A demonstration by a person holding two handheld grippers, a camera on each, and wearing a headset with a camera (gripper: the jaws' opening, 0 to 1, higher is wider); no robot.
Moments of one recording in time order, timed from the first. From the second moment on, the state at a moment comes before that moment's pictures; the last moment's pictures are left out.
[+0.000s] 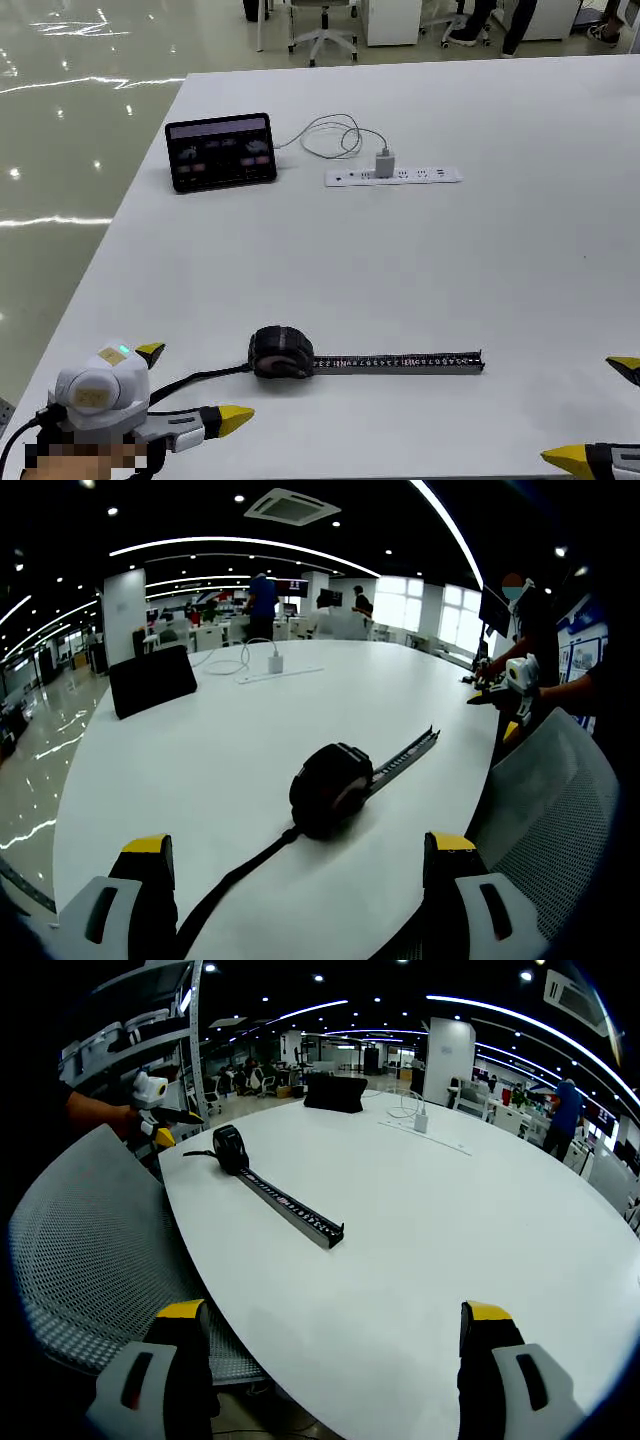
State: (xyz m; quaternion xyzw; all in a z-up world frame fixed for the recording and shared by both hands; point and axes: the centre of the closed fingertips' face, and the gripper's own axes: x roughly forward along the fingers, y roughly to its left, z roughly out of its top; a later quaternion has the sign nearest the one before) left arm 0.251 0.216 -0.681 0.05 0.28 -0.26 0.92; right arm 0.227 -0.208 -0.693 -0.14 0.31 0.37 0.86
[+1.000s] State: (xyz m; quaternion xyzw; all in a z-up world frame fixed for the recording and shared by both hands) left arm 0.291 0.150 -0.680 0.07 0.30 -0.26 0.92; right arm 0.263 -0.168 -0.700 -0.21 0.32 0.44 0.81
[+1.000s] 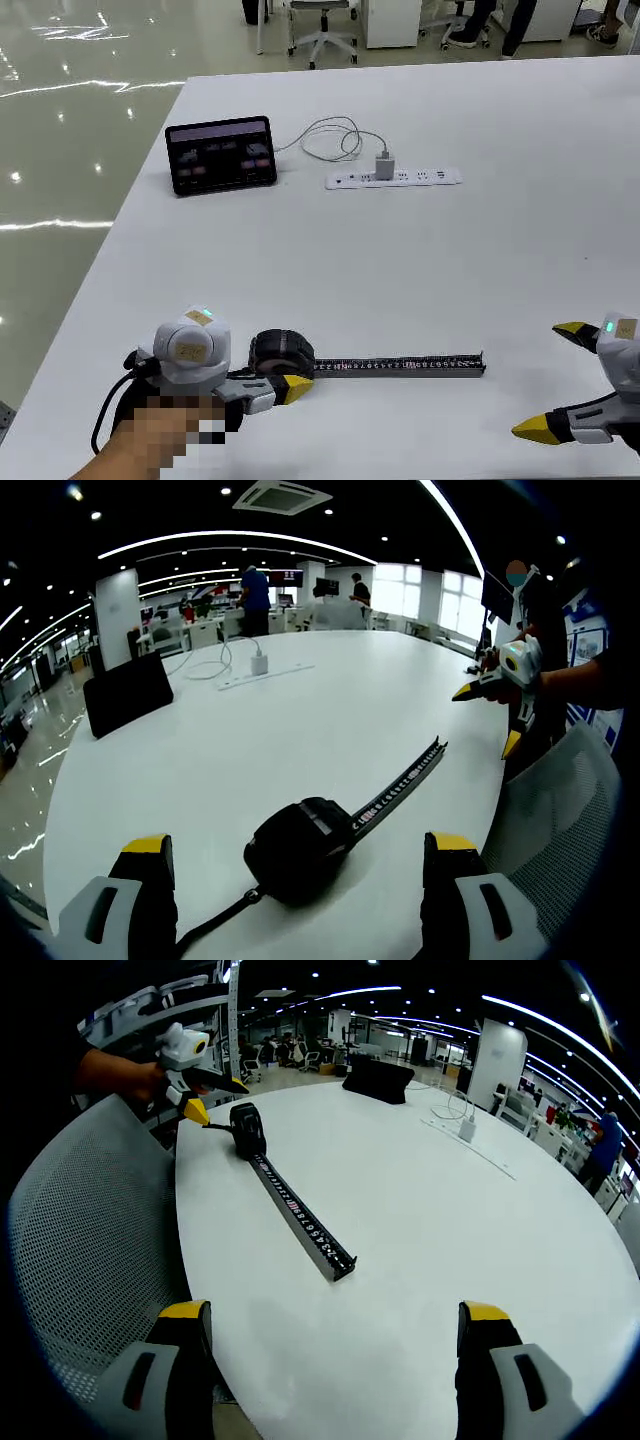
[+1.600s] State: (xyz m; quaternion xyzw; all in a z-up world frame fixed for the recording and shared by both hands) left arm 0.305 0.139 -0.717 -0.01 0.35 -0.14 0.93; right arm 0.277 -0.157 -0.717 -0.28 0.34 0.49 0.76
